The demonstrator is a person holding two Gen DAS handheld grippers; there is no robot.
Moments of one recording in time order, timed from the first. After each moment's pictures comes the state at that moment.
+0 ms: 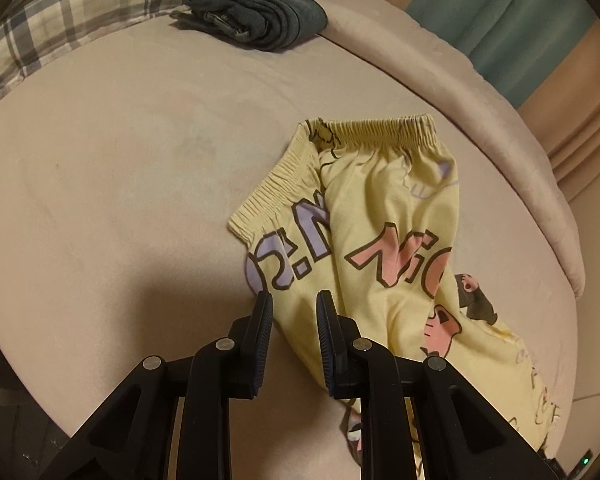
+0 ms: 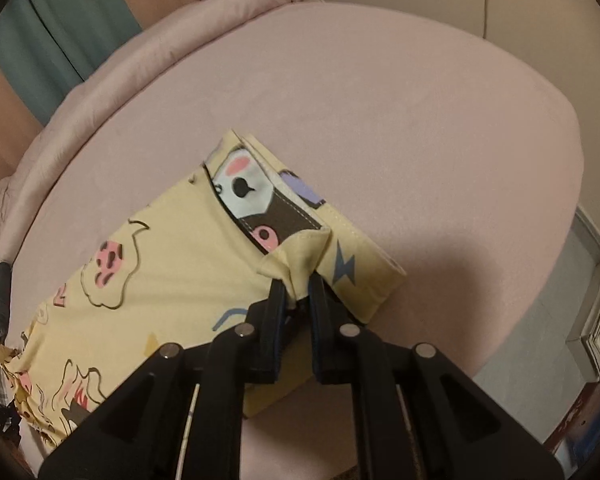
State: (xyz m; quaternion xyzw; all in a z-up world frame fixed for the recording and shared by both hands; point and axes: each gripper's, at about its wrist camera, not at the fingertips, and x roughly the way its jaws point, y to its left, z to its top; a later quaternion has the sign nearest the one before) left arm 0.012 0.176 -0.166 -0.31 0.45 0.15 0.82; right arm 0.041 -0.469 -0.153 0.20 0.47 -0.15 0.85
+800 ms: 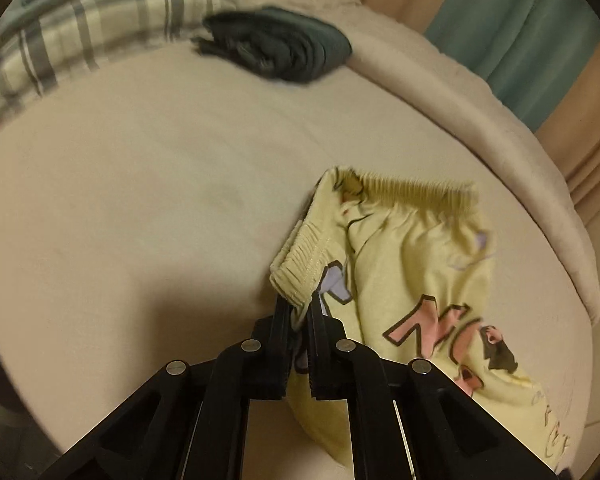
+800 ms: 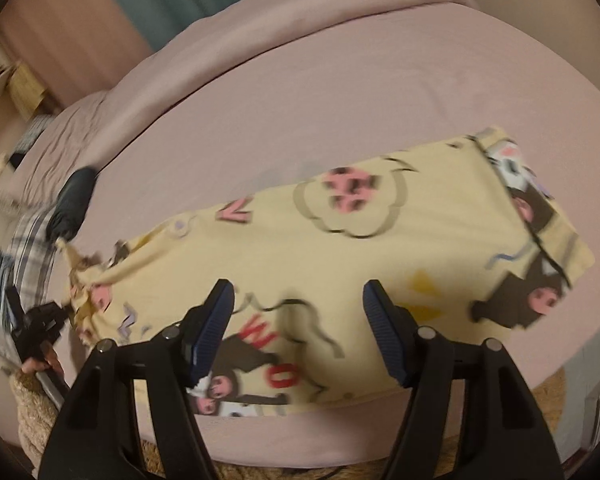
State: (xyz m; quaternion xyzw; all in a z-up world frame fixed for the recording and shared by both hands) left arm 0.012 0.201 -0.155 -0.29 0.41 0.21 0.84; right arm 0.050 -0.309 -0.111 0.16 0.49 0.08 0.86
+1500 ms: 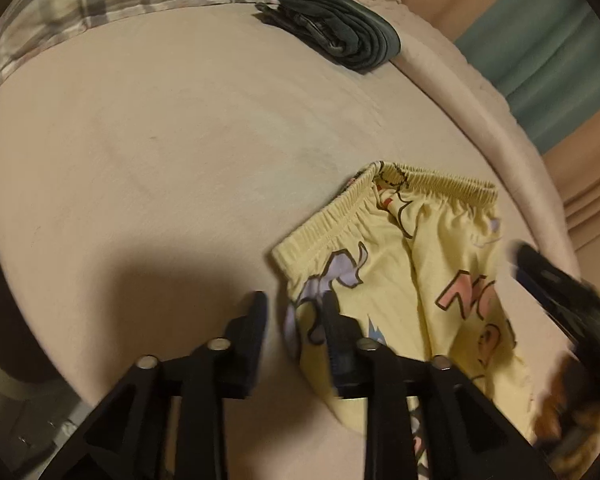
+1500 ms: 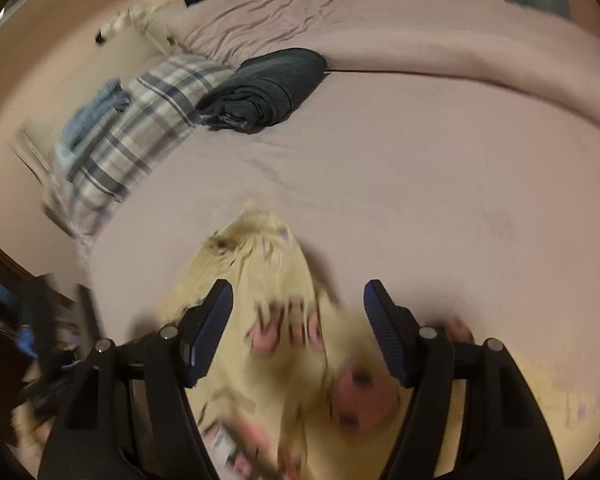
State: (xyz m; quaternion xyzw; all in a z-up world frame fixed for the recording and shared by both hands) left arm -0.055 0.240 -0.173 -0.37 0.43 0.20 0.80; right arm 0.152 0.094 -0.122 -0.05 0.46 0.37 0.80
